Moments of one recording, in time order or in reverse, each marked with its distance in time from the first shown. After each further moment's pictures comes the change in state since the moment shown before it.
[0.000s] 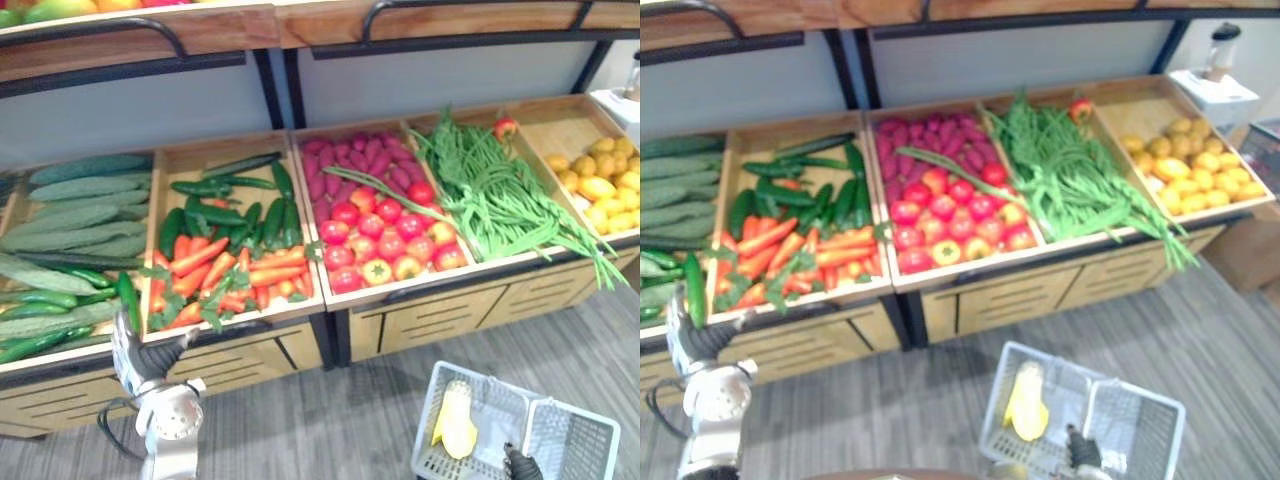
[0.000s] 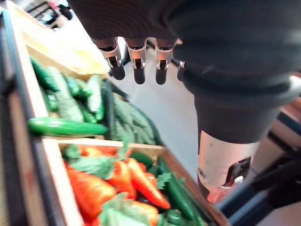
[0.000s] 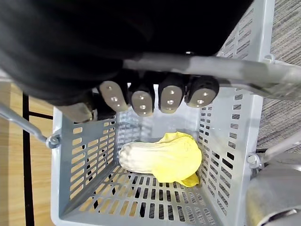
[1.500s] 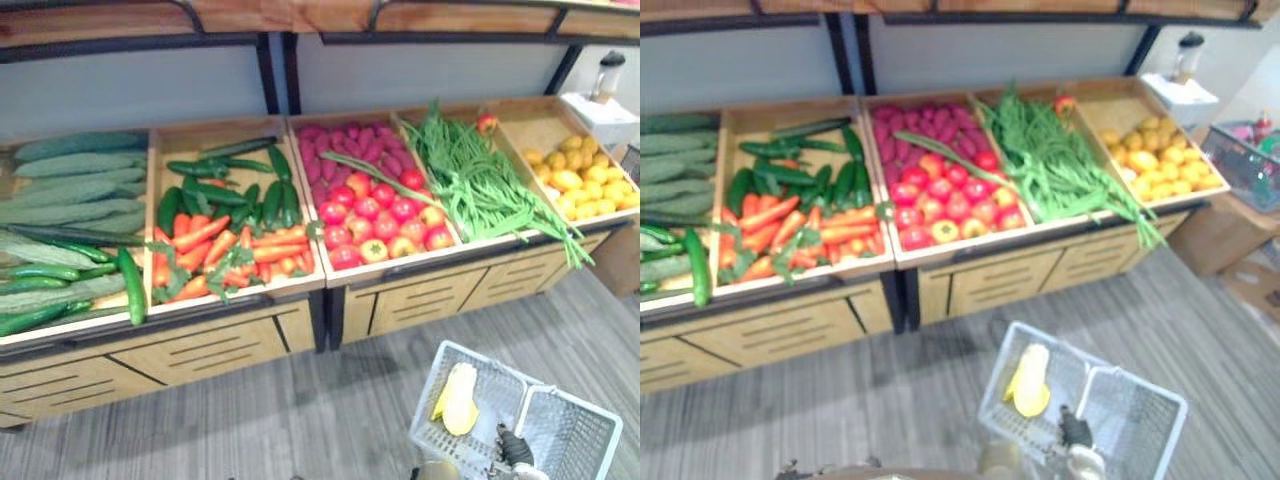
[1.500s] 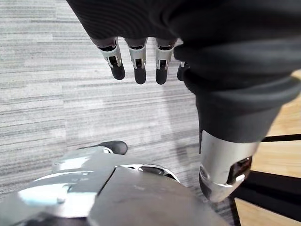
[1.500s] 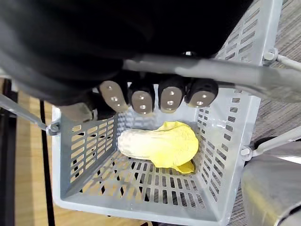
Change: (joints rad) left arm 0.118 -0.123 -0.068 0.881 -0.237 0.047 -0.371; right arm -0.065 0.033 -0.003 0.016 0.044 0.019 0.004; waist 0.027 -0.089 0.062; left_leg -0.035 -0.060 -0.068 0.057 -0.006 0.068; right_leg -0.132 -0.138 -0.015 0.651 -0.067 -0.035
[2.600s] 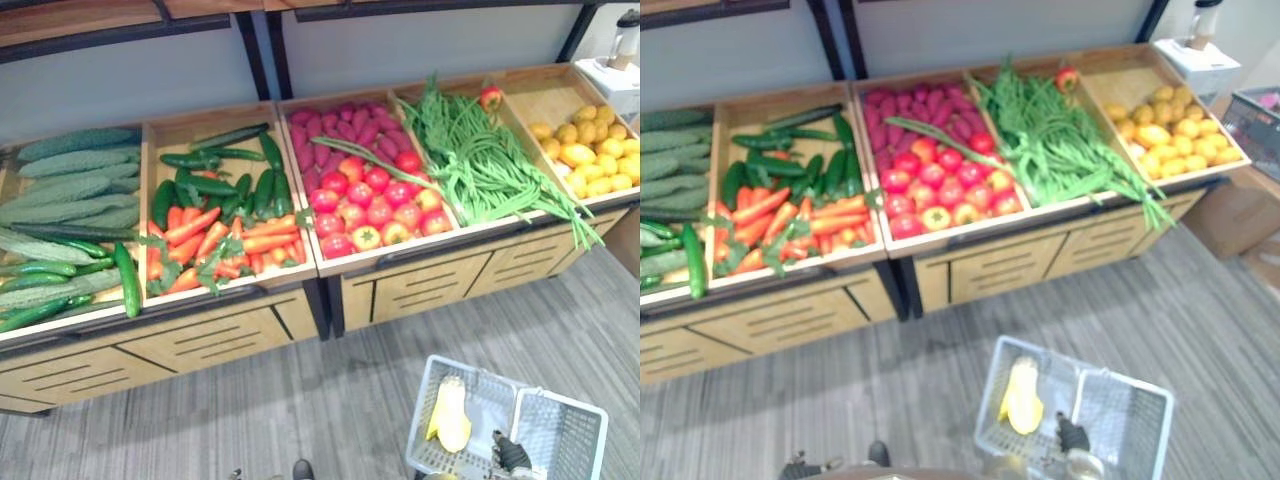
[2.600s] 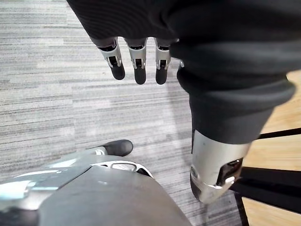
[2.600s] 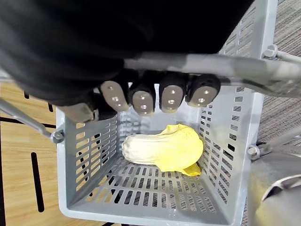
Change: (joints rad) left arm -0.039 -0.032 0.008 0.010 -0.003 -0.001 0.000; right arm 0.002 -0.030 0.070 0.033 0.008 0.023 0.000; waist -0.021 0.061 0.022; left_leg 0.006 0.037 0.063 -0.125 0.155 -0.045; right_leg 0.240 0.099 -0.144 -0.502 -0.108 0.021
